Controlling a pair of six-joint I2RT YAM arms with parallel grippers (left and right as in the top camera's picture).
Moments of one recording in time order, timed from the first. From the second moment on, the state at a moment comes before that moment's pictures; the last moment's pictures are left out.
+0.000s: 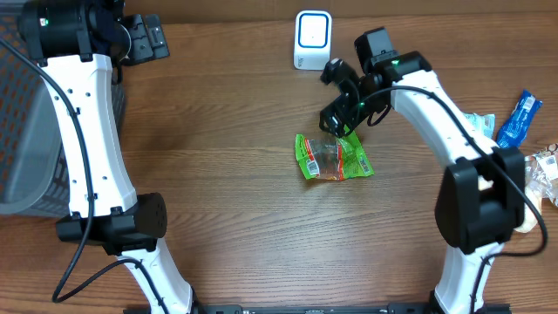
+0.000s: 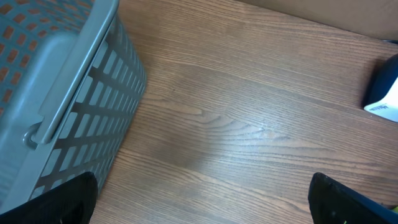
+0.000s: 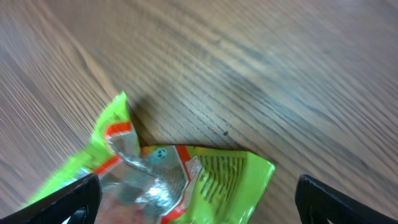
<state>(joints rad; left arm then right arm) 0.09 2.05 2.61 -1.57 -0.11 -0.20 0.30 2.07 1.71 -0.94 -0.35 -0.45</state>
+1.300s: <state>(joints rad) 0.09 2.05 2.61 -1.57 -0.11 -0.20 0.39 2.08 1.71 -1.02 -0.41 -0.17</state>
